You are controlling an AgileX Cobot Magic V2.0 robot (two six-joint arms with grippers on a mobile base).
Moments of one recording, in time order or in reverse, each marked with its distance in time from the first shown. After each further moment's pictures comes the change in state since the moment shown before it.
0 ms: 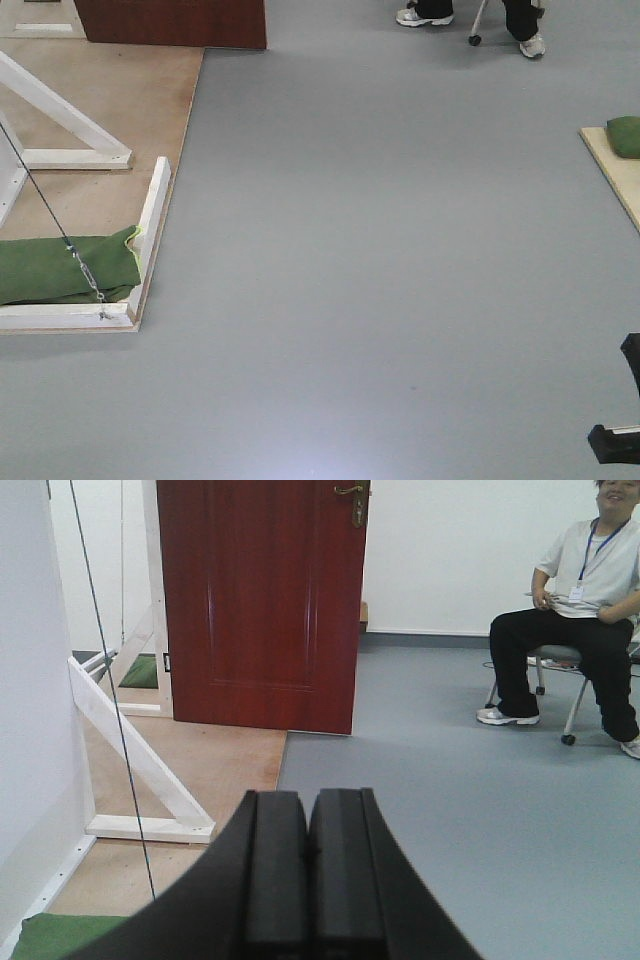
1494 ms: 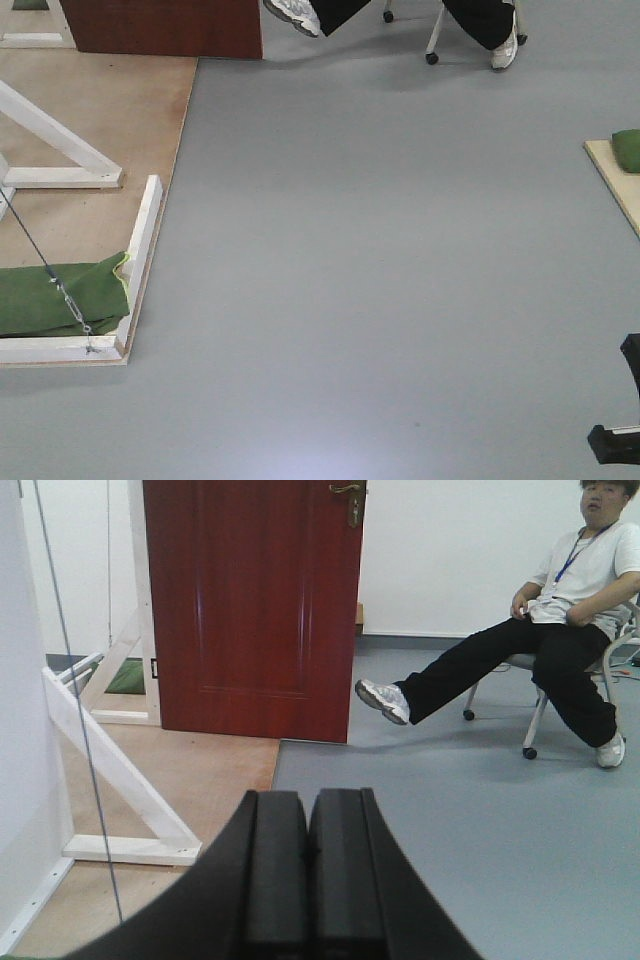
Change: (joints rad) left arm 0.002 0.000 0.000 0.000 0.000 0.000; right arm 0.000 0.000 0.000 0.000 0.003 0.000
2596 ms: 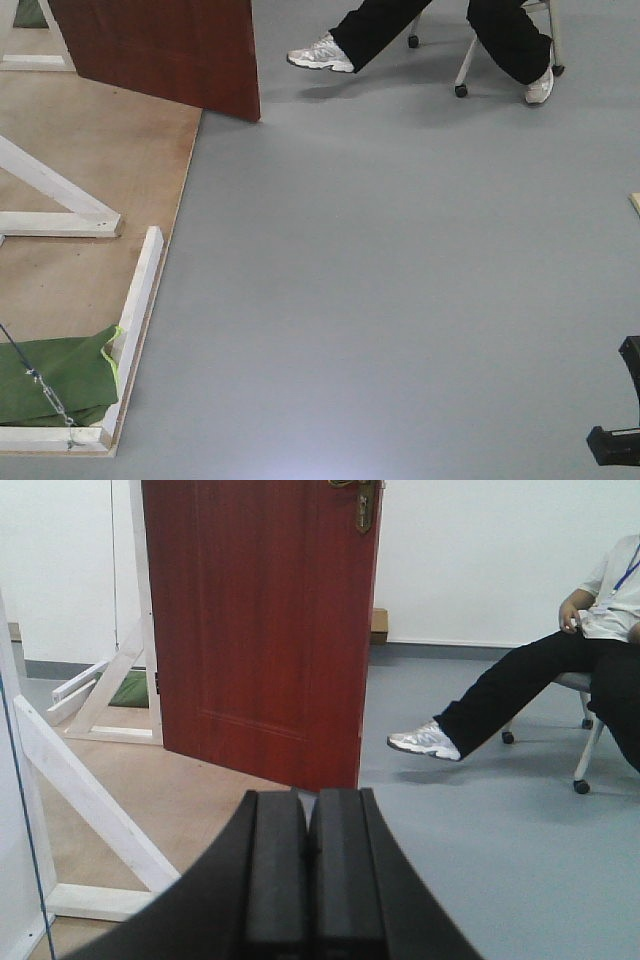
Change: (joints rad) left arm 0.003 0.000 0.000 0.000 0.000 0.000; right arm 0.000 0.000 0.000 0.000 0.014 0.000
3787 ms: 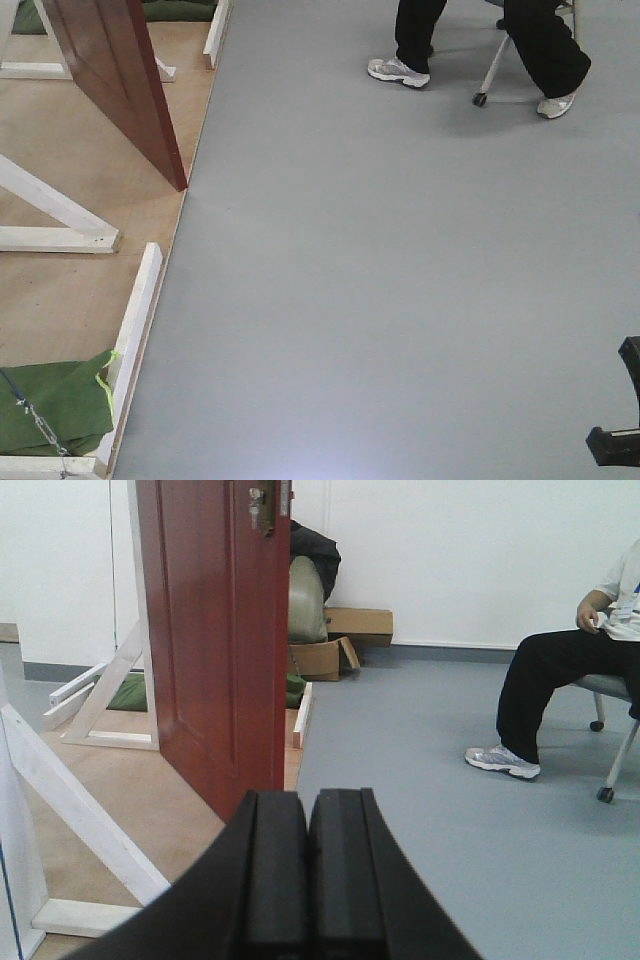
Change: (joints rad) left arm 0.000 0.000 0.000 0.000 0.002 0.000; right arm 0.000 0.000 0.000 0.000 0.005 0.000
